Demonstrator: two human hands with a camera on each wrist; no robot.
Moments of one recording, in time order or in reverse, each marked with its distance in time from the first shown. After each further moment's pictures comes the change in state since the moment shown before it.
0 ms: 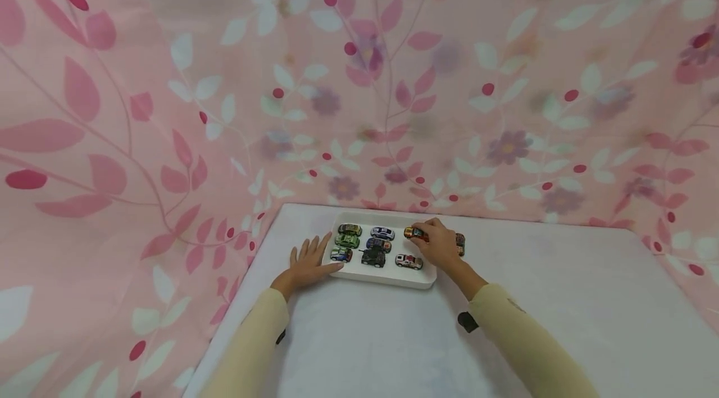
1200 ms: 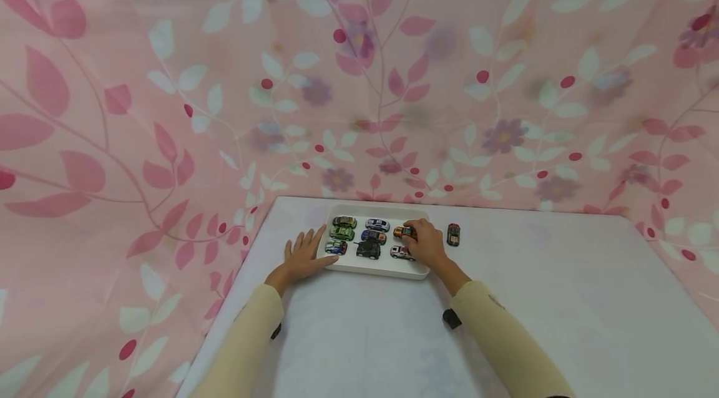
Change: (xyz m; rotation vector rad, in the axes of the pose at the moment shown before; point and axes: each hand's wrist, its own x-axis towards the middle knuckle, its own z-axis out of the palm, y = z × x) left_hand 0.001 0.004 -0.002 0.006 -0.004 -0.018; right_hand -0.003 0.004 0.030 0.031 -0.042 0.052
